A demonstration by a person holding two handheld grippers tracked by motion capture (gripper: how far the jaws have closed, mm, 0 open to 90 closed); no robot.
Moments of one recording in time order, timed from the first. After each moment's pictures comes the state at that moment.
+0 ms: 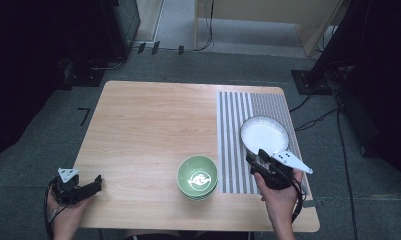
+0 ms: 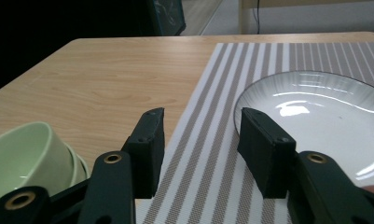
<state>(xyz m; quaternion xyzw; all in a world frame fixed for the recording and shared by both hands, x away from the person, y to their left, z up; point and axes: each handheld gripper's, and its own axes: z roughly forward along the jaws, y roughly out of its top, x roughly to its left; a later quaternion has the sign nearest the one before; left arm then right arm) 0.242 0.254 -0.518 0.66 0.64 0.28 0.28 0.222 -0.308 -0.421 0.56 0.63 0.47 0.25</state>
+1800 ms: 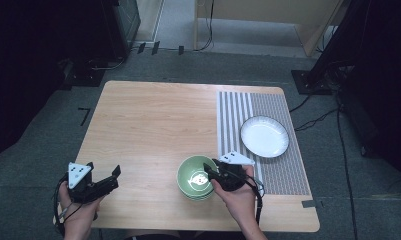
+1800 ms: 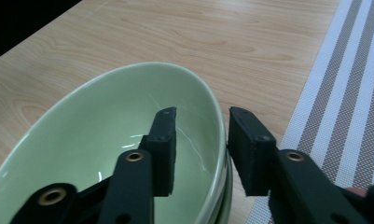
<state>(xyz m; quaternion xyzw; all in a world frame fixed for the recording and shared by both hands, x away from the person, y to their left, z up) 0.222 0.179 -0.448 0.65 0.56 0.29 0.43 0.239 -0.204 -0.444 0.50 0.73 0.43 0.16</state>
